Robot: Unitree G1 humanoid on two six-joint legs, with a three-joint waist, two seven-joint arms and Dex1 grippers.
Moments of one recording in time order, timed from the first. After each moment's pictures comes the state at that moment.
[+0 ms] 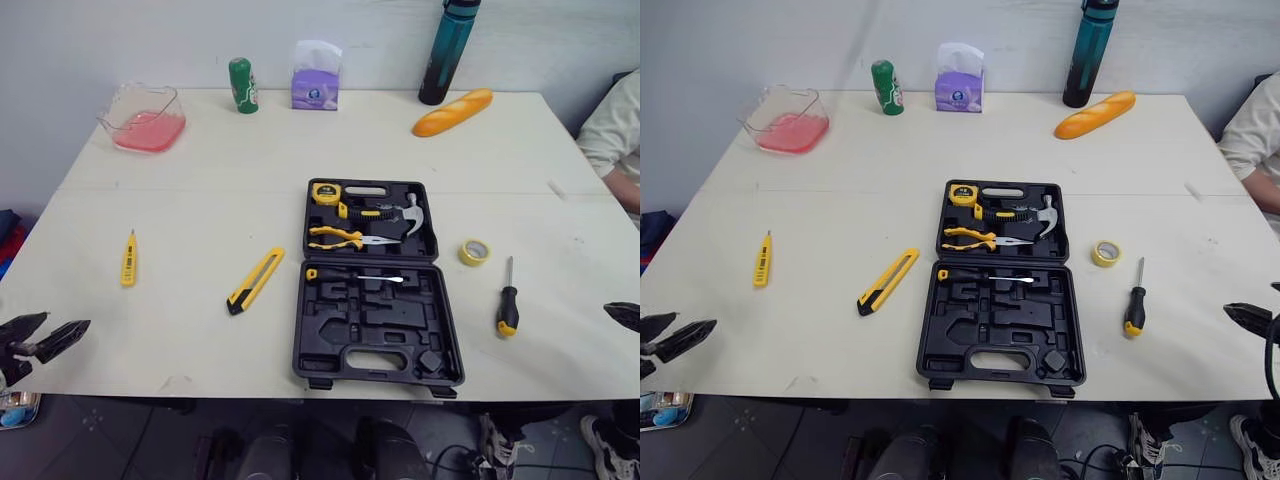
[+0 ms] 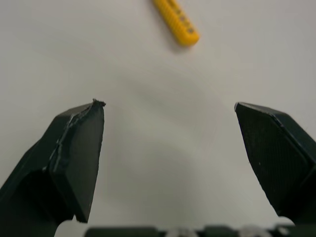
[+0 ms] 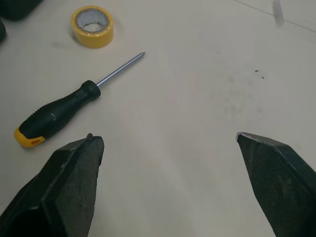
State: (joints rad) left arm 0.17 0.80 0.81 -0.11 -0.50 0.80 -0.82; right arm 0.22 -1.02 -0.81 -0.10 0.50 0.68 0.98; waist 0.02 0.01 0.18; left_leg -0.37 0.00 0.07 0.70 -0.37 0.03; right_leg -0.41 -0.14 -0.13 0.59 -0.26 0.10
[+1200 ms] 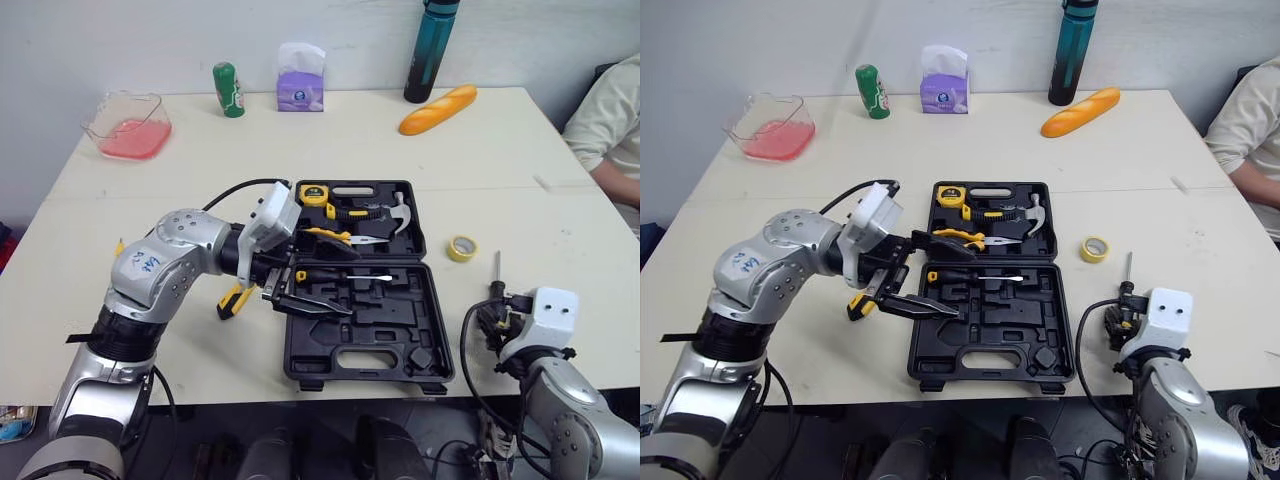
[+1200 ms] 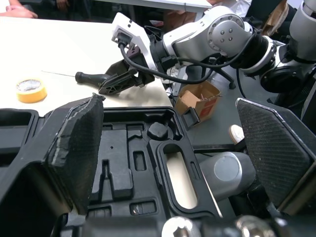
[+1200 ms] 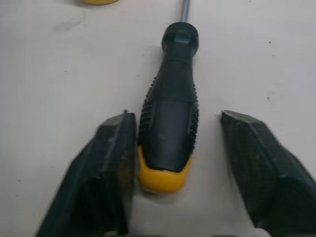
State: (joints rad) left arm -0.73 0.60 -0.18 -0.18 -0.65 0.64 -1.22; right arm 0.10 -0.22 -0.40 -0.68 0.40 1.01 -0.05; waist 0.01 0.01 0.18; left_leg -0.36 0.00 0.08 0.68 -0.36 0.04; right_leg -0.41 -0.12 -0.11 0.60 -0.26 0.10
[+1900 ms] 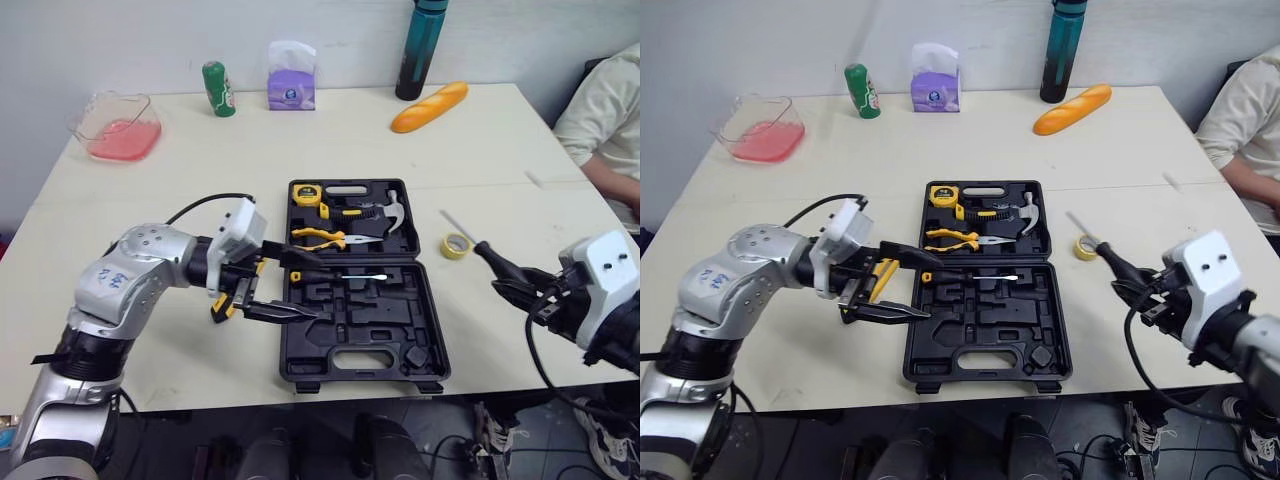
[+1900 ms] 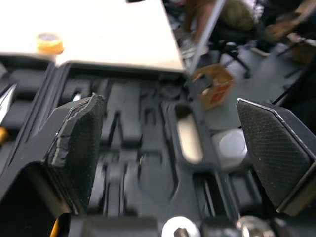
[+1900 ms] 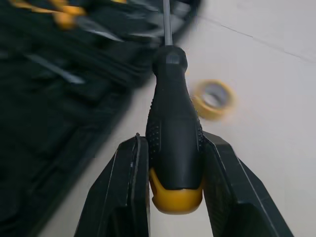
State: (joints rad) left arm -0.55 0.77 -0.07 -0.23 -0.63 0.63 -1.22; right arm 0.01 -0.99 -0.57 -0.68 0.77 1.03 0.74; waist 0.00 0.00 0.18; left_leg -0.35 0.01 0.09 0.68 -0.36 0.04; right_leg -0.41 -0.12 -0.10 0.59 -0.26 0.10
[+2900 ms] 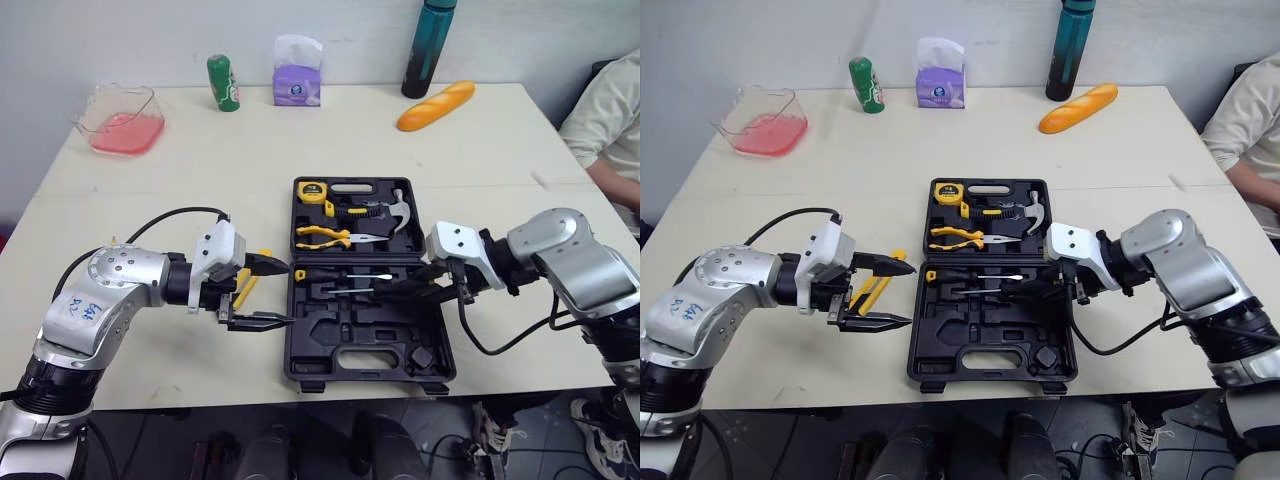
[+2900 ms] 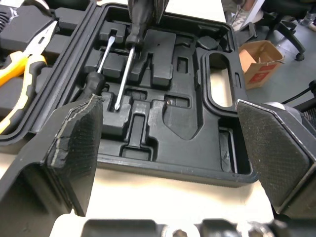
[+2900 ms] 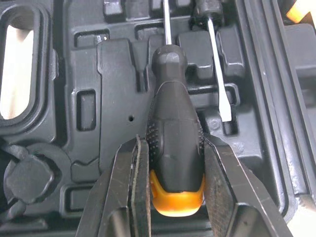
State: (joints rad) left arm -0.43 0.81 -0.04 -0.31 -0.54 0.59 -1.12; right arm -0.72 -0.92 0.34 0.02 0.20 0.48 1.40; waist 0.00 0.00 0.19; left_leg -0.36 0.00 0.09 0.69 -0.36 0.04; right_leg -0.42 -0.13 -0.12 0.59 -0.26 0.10
